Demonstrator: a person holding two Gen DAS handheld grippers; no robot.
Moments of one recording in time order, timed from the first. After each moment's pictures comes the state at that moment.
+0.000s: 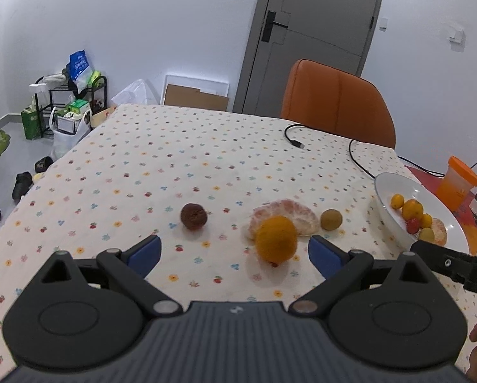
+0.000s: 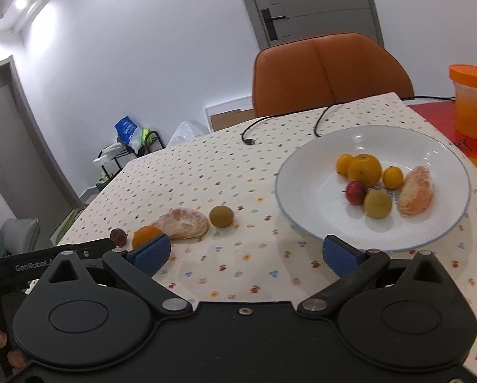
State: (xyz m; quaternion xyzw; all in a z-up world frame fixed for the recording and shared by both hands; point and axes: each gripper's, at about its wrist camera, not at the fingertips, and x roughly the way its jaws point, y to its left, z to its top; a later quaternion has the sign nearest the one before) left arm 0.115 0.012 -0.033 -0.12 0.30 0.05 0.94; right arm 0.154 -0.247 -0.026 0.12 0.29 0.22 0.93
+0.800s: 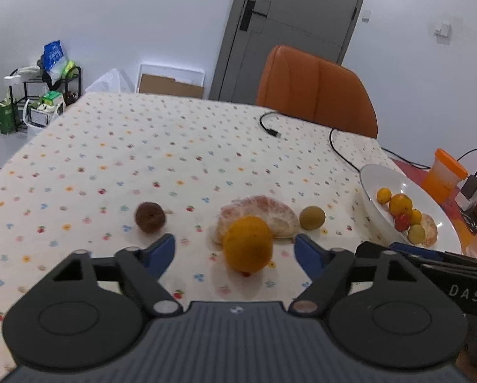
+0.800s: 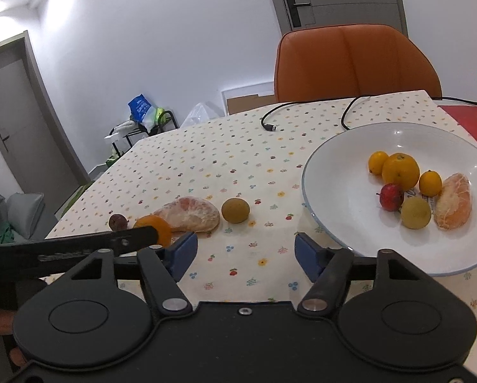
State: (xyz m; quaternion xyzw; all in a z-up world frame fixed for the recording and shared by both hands) left arm 0.149 -0.002 -0.050 -0.13 0.32 0.00 0.94; right arm 0.179 -0.227 -0.034 0.09 0.30 0.25 0.92
